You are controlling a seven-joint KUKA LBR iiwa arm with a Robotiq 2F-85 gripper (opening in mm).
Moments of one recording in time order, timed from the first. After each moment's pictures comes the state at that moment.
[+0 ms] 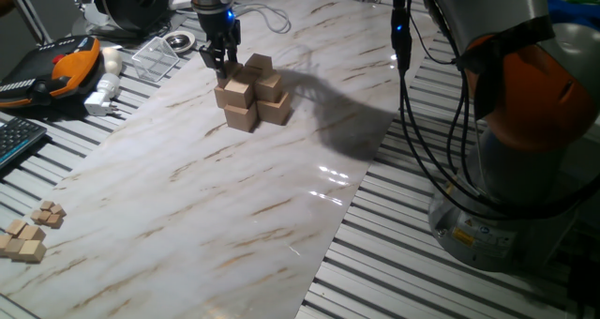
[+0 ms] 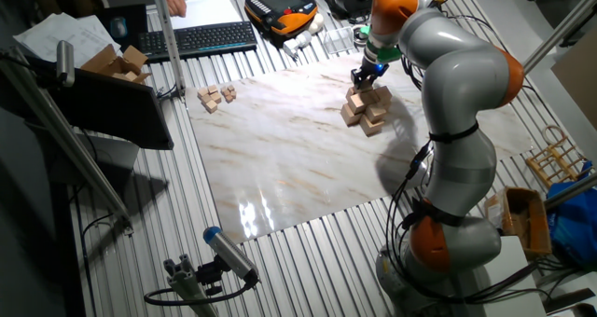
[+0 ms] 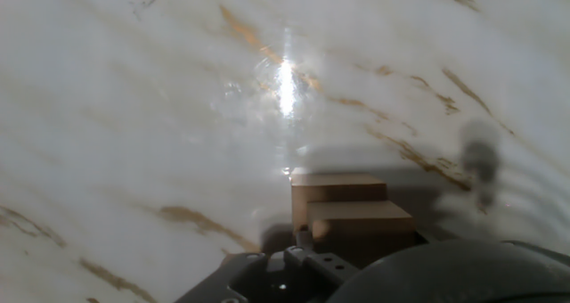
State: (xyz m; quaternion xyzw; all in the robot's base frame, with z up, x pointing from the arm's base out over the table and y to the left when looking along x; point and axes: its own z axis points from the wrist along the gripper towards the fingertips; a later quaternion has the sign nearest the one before) arm 0.642 -0.095 0.115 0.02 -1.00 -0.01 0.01
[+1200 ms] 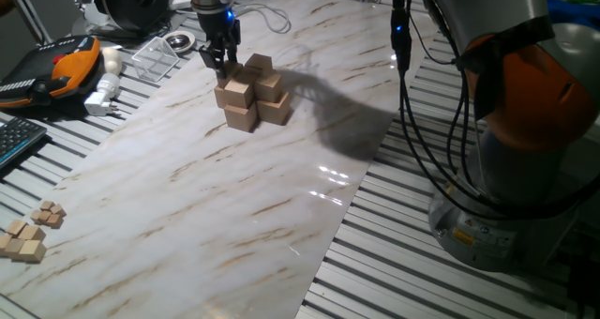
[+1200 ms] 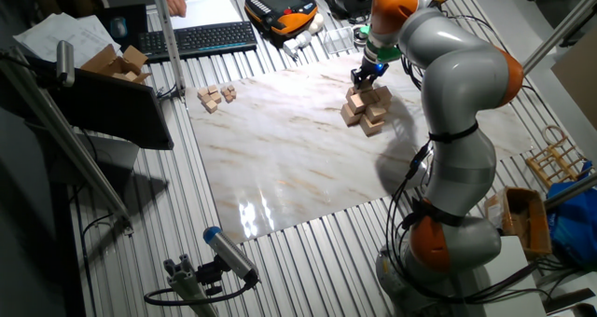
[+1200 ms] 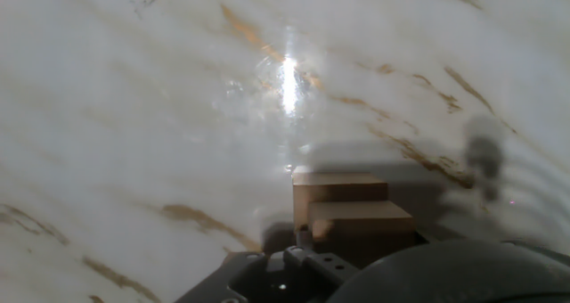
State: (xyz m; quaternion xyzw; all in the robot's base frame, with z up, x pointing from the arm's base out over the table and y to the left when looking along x) arm 0.642 -0.095 0.115 0.02 -1.00 -0.01 0.01
